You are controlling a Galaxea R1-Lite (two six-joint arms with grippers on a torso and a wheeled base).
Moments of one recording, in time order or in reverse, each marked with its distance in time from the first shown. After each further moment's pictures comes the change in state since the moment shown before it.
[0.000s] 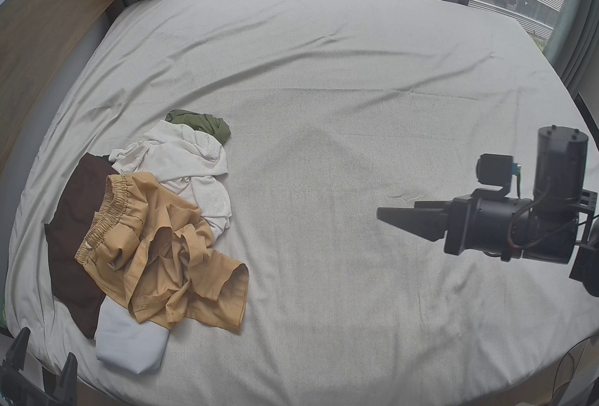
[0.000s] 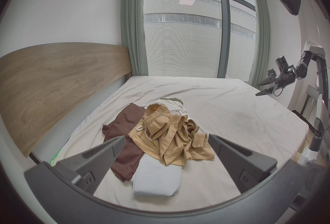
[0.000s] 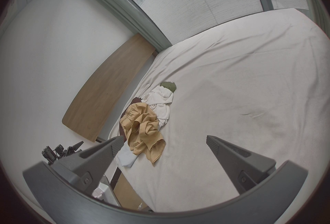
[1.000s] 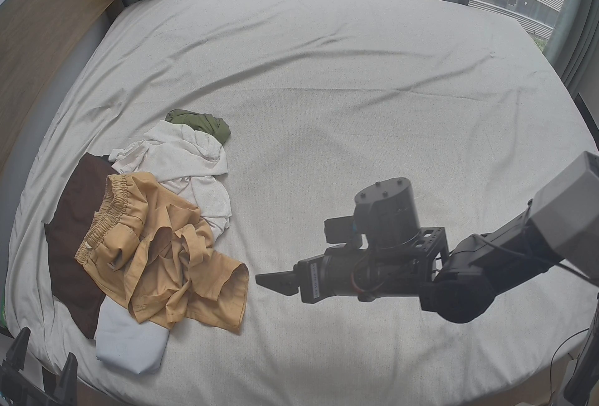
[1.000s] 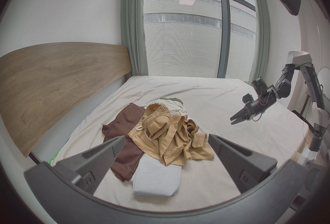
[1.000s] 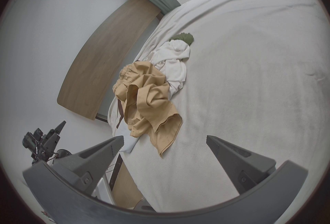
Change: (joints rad) left arm -0.001 0.000 0.000 0.000 -0.001 -0.001; right arm 0.207 0.528 -0.300 -0.003 -0.023 0.041
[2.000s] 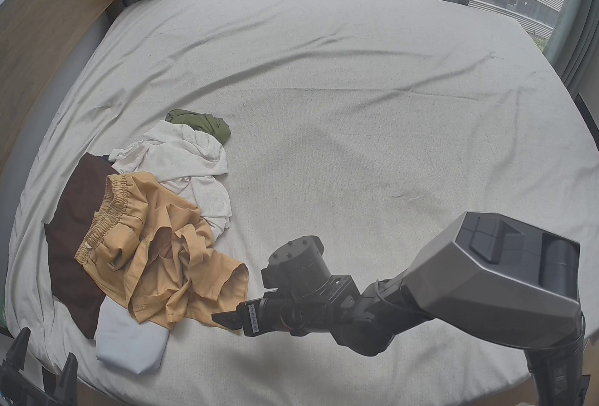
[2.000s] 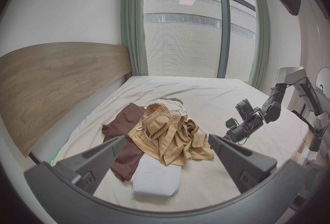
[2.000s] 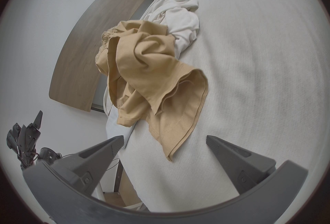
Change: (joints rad) left arm -0.001 0.000 0.000 0.000 0.000 0.000; right arm 0.105 0.321 -0.243 0.008 -0.023 0.110
